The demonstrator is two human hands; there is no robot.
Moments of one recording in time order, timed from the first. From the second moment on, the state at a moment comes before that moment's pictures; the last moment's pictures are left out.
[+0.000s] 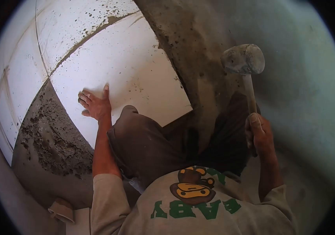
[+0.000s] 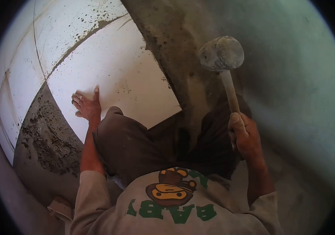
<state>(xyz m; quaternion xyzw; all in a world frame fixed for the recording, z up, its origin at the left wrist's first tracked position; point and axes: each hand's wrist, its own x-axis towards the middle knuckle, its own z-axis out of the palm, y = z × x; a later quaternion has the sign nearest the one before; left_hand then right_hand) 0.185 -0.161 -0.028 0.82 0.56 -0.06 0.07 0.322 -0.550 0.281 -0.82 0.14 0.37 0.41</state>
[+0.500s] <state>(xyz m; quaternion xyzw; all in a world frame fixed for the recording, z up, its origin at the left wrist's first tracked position) 0.167 -0.136 0.008 0.85 0.47 -0.20 0.11 0.315 -0.612 0.244 -0.89 -0.09 0.24 0.38</state>
